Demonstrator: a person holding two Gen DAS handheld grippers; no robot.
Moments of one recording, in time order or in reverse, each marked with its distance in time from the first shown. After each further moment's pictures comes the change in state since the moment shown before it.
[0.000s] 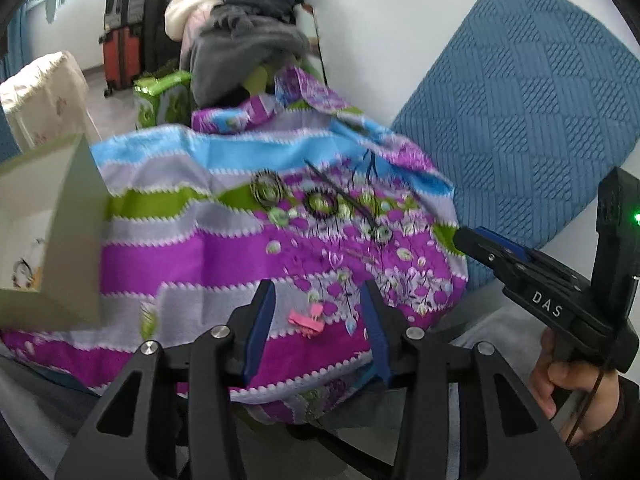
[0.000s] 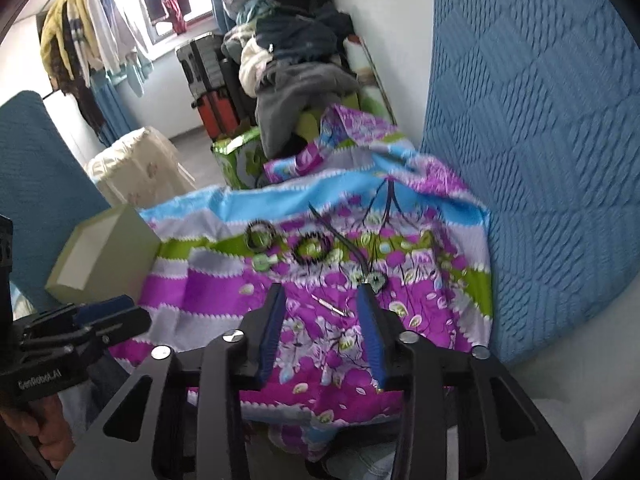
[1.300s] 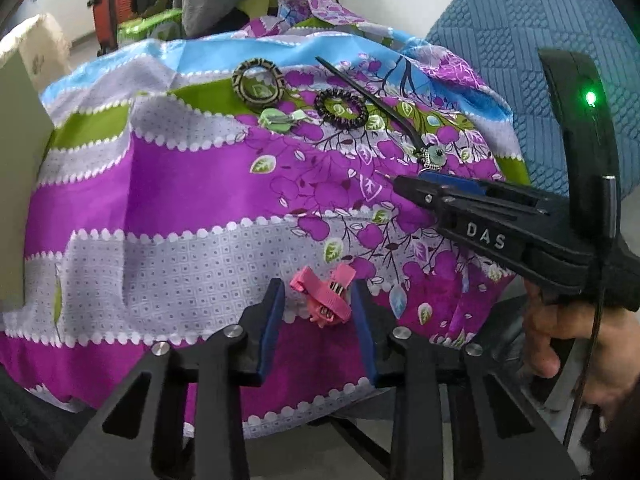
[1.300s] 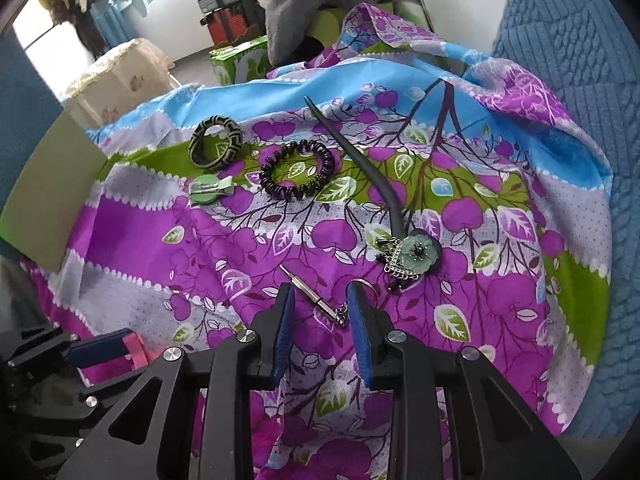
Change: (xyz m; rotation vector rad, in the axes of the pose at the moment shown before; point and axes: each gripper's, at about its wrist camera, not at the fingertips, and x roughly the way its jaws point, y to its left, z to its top) left arm 0.110 0.006 -0.034 0.028 0.173 0.067; right arm 0.146 -0.011 -0.020 -0.136 0.250 0.023
